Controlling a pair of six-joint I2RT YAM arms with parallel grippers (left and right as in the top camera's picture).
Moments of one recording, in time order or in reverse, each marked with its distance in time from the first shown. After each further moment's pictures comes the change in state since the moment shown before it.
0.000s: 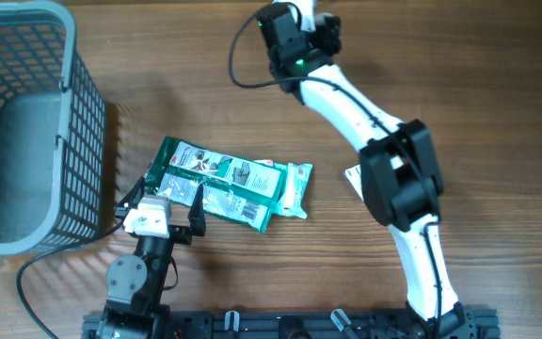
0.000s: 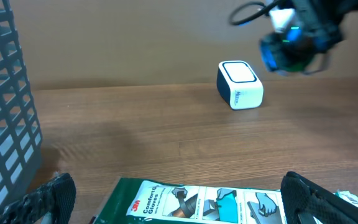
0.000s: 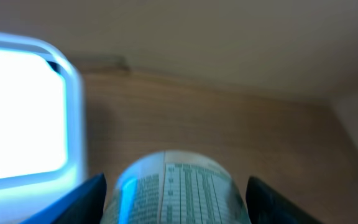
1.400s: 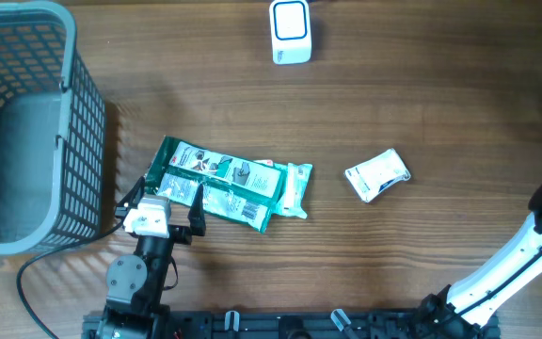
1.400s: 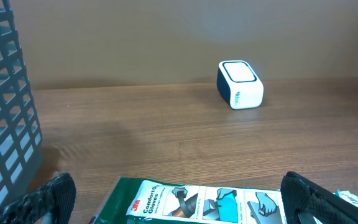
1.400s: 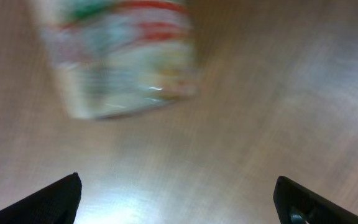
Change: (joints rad) left arm 0.000 0.000 0.000 -0.001 0.000 0.000; right arm -1.154 -0.063 -0.015 -0.522 -0.816 0.419
